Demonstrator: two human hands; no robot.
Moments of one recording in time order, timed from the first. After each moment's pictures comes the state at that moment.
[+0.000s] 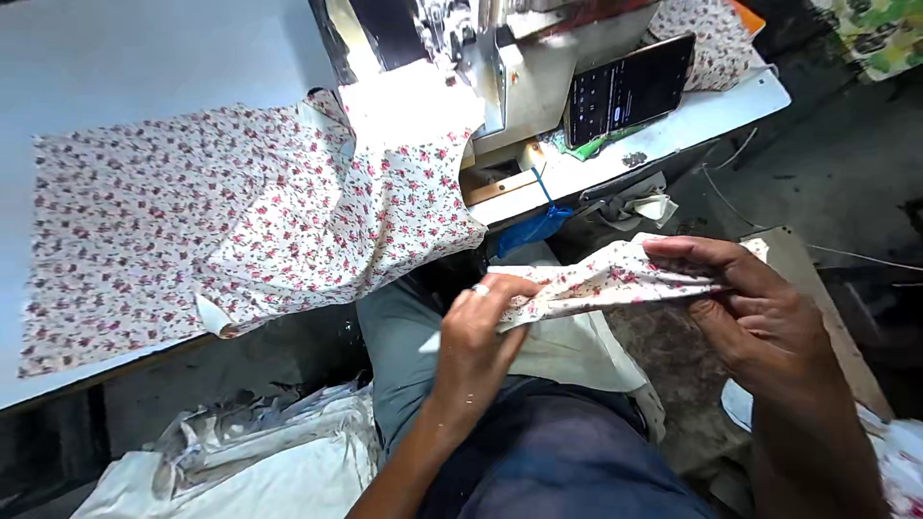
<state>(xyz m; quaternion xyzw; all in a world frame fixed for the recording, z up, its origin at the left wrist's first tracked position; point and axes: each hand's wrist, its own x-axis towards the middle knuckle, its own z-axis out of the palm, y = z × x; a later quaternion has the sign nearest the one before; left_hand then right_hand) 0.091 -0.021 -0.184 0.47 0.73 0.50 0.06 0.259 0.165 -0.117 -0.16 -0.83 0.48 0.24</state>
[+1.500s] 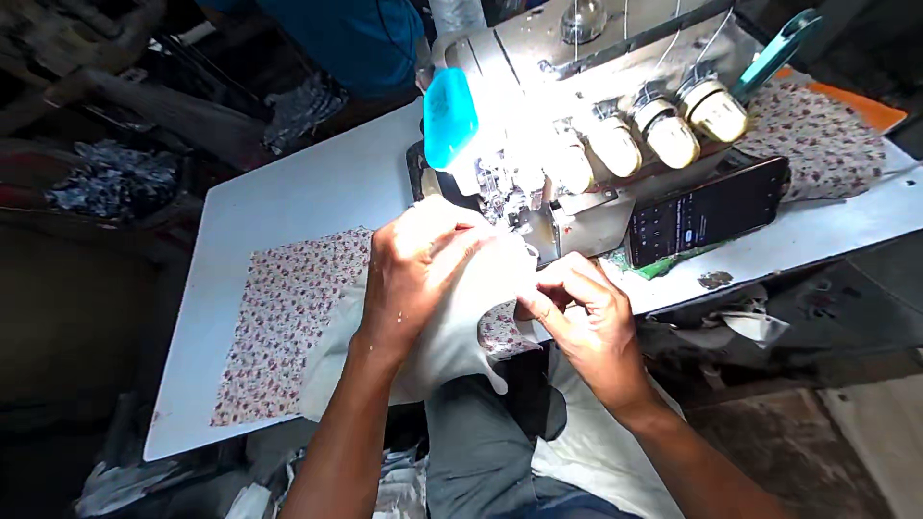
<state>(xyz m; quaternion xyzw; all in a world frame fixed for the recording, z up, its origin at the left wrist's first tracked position) -0.090 0.039 -0.074 0.56 0.76 0.32 -0.11 0.063 0.158 -0.150 -0.14 -0.74 0.54 0.38</state>
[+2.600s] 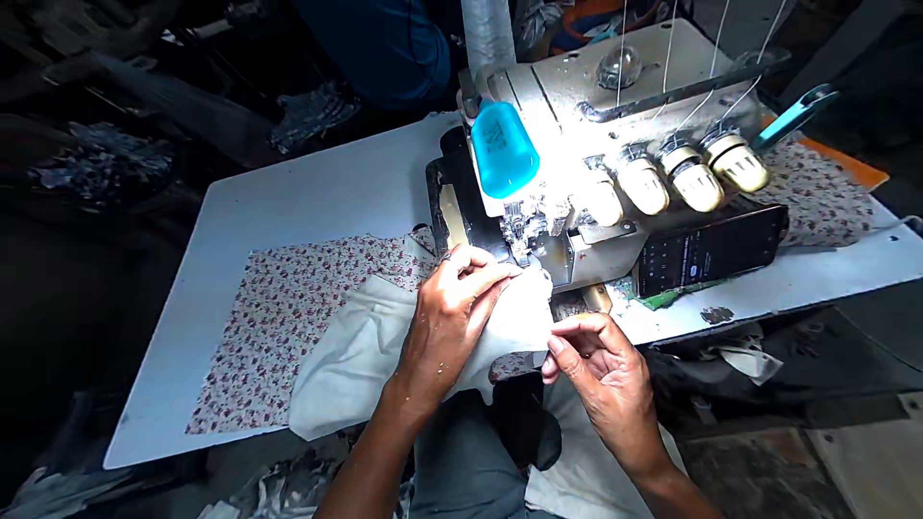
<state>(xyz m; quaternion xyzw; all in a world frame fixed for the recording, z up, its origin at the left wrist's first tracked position) -0.072 0.036 -0.107 0.51 0.78 0.34 -0.11 0.084 0.143 -0.162 -0.11 -0.61 0.71 0.34</state>
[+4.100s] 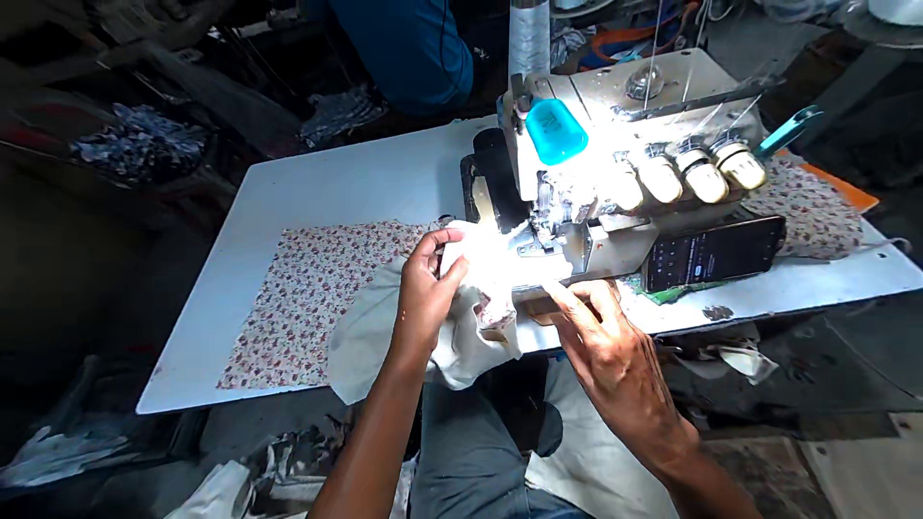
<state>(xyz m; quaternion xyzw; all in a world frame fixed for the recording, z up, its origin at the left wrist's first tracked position) -0.075 -0.002 -0.108 0.20 0.78 0.58 0.10 0.085 0.146 -0.141 -0.09 -0.92 0.21 0.32</state>
